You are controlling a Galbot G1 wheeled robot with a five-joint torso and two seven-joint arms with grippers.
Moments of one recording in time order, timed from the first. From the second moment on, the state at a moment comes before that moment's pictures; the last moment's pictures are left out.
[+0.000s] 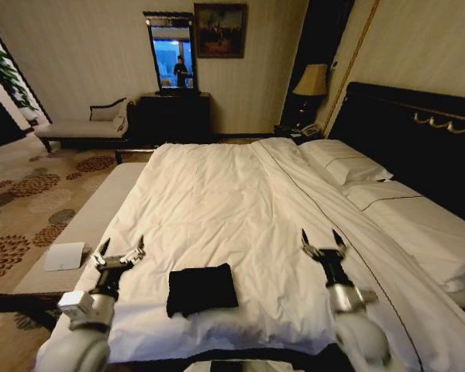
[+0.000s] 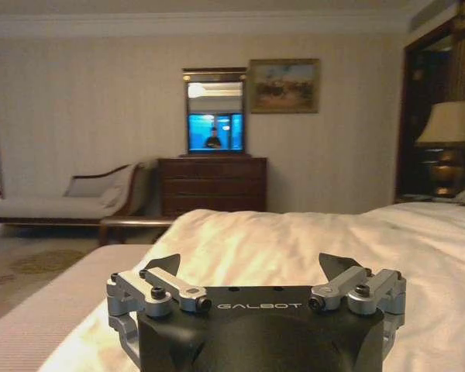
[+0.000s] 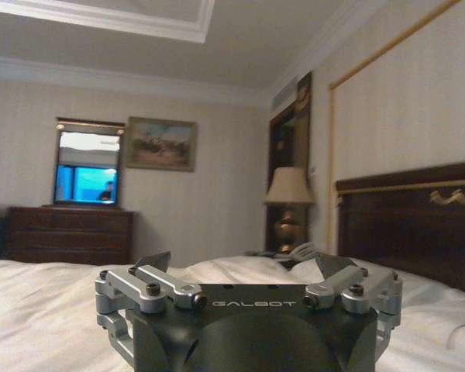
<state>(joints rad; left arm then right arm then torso) 1.88 -1.23 -0.71 -2.45 -0.38 0.10 -0.20 -1.84 1.31 0.66 2.29 0.20 0.22 0.24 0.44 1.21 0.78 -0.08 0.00</state>
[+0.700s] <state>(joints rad) 1.90 -1.22 -0.72 -2.50 -0.41 0.09 -0.14 -1.92 1.39 0.63 2.40 0.11 0.21 0.25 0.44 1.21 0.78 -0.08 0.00</state>
